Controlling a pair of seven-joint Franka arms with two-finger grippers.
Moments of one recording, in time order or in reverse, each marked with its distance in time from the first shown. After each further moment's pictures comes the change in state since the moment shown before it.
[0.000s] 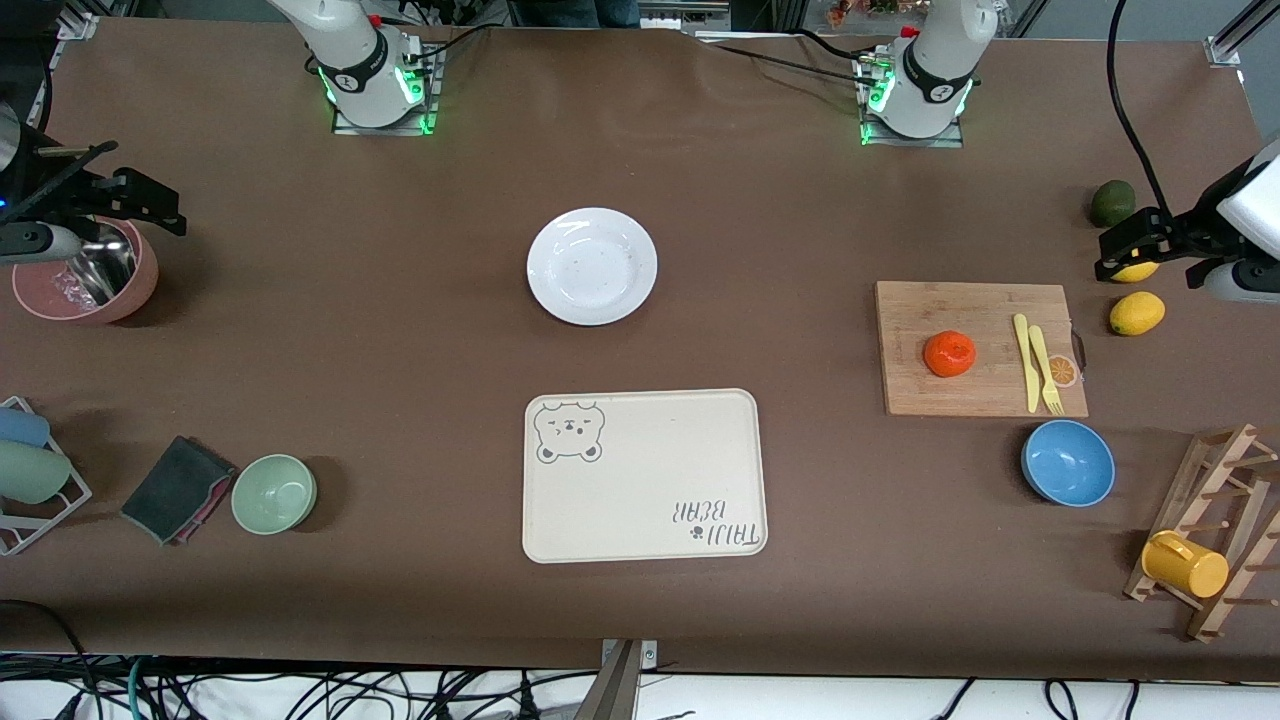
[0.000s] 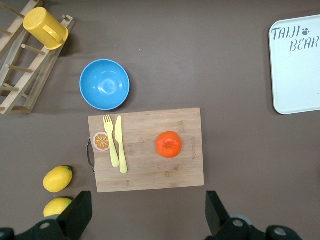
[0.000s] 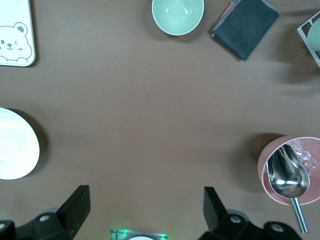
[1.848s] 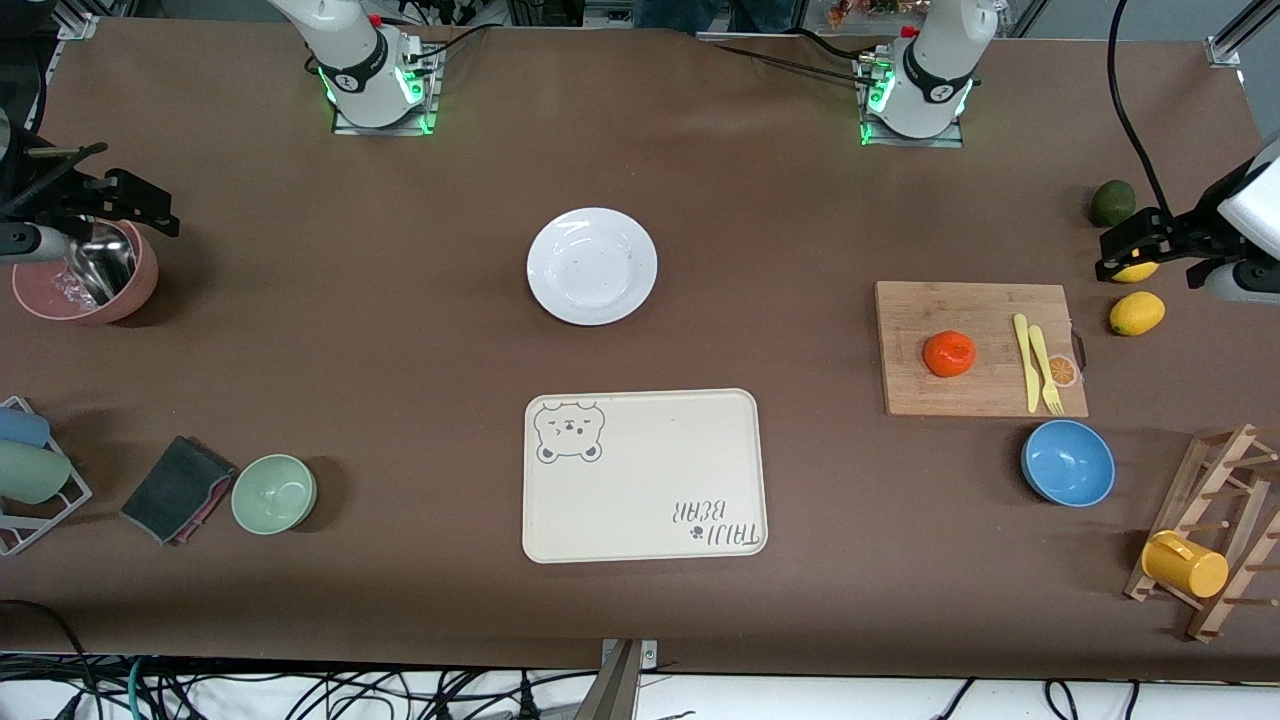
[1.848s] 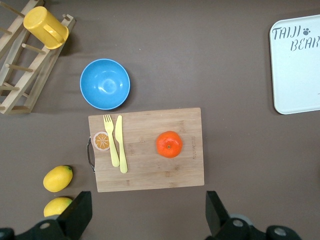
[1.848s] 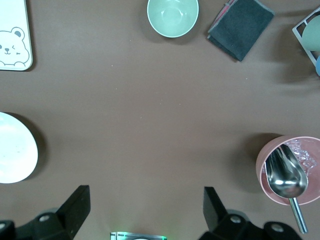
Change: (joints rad) left arm 0.002 0.000 0.000 -0.001 0.000 0.000 0.000; right arm -0.012 0.000 -0.001 0.000 0.000 0.014 0.001
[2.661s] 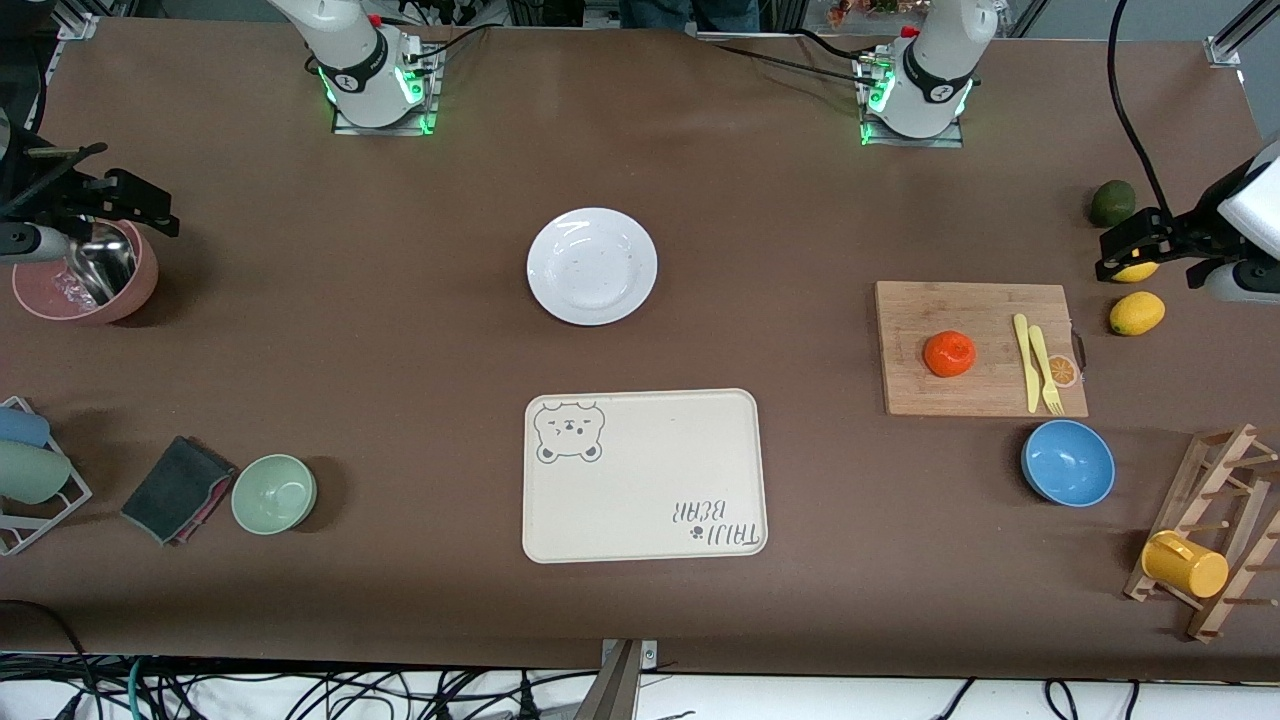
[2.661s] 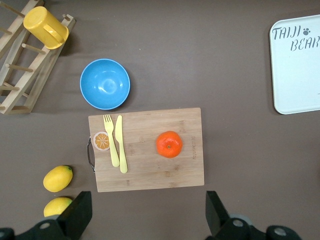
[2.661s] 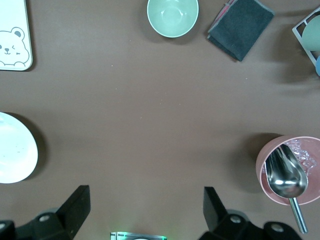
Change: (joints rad) left arm 0.000 0.000 0.000 0.000 0.000 0.000 0.000; right arm 0.000 0.000 0.000 0.000 0.000 0.000 0.000
